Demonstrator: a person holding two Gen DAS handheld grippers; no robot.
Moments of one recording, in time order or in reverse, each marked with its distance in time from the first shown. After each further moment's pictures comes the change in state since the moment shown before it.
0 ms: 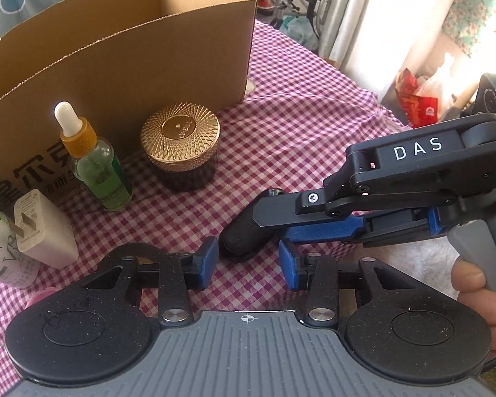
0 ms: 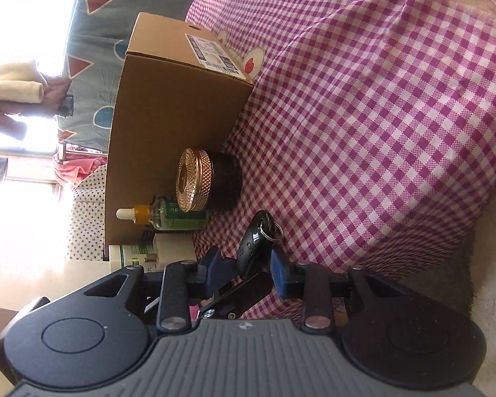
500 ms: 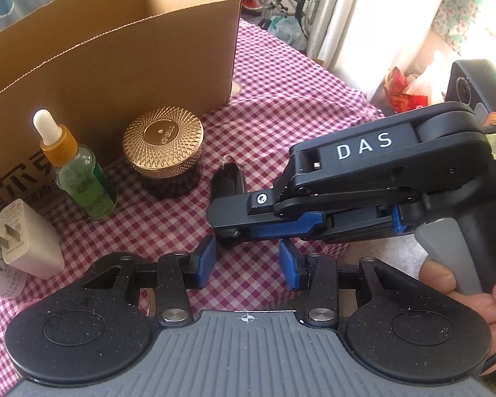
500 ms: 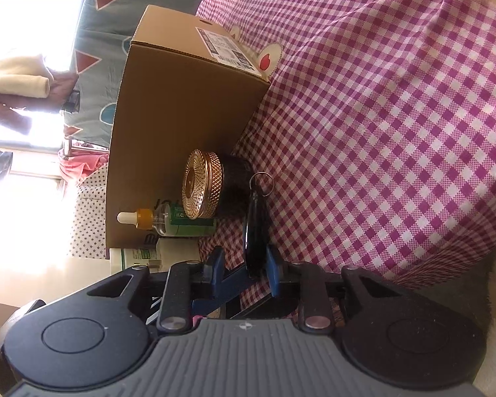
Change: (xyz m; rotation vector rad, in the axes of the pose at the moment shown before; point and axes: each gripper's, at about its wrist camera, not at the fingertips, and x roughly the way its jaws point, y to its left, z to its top) left arm 0.006 -0.005 0.002 0.030 -0.009 -0.030; right arm 0.028 0.009 0.006 -0.029 -0.001 0.023
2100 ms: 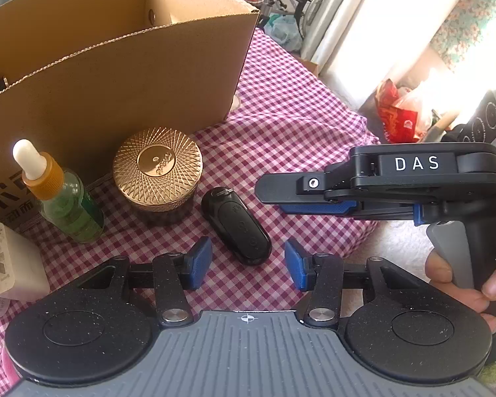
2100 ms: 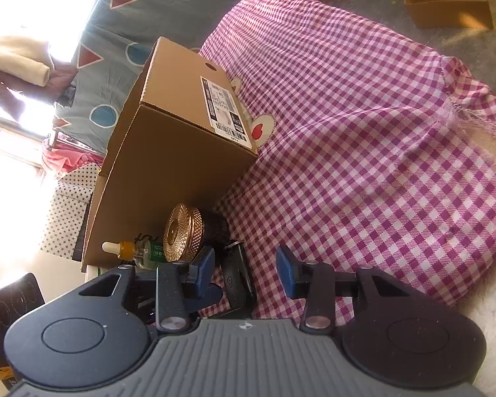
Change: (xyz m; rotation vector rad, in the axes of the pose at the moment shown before) left arm 0.013 0.017 0.028 -0.087 0.040 -0.097; right arm -0.044 0.001 0.042 -0.163 -0.085 -0.102
